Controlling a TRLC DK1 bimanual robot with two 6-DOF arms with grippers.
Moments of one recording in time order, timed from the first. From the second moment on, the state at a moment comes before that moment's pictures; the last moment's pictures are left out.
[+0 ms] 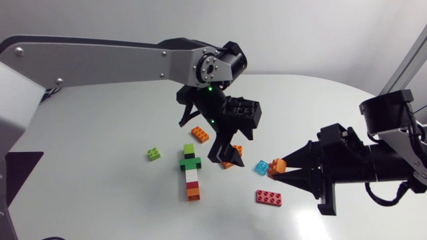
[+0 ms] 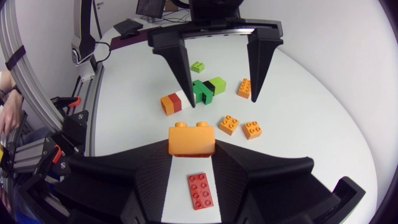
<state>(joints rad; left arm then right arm) -0.73 2.02 1.73 -0.92 0.47 1.21 0.13 1.03 0.63 -0.49 -0.78 -0.80</state>
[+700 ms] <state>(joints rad) -0.68 2.08 1.94 -1.15 0.81 1.13 0.14 1.18 0.73 -0.44 -0.83 -0.76</state>
